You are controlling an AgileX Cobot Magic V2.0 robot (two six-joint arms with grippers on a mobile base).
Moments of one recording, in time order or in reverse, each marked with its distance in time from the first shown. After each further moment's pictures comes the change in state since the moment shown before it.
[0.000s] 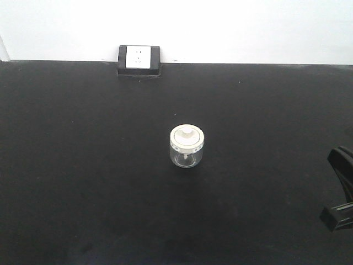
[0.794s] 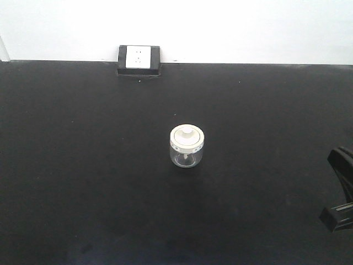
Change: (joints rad) left arm 0.000 0.000 0.000 0.000 0.007 -0.001; right arm 0.000 0.000 0.001 0.000 0.003 0.000
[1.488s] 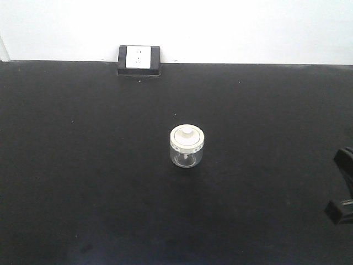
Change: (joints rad) left arm 0.000 0.000 0.000 0.000 0.000 0.000; right arm -0.042 0.000 0.000 0.143 0.045 -0.056
